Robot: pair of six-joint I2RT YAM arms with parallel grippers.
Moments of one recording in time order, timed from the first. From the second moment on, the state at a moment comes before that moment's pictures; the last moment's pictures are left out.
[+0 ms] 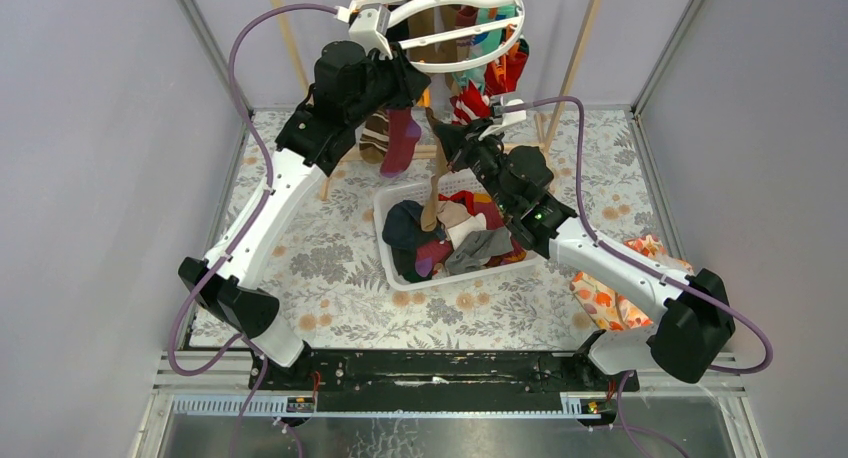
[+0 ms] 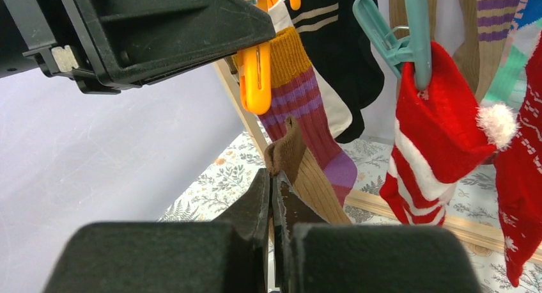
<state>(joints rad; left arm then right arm) -0.49 1.61 1.88 -0.40 0.06 -0.41 0.75 1.36 1.08 0.47 0.18 0.30</state>
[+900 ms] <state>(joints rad) -0.51 1.61 1.89 -0.40 0.02 -0.38 0.75 1.38 1.16 0.45 0.17 0.29</state>
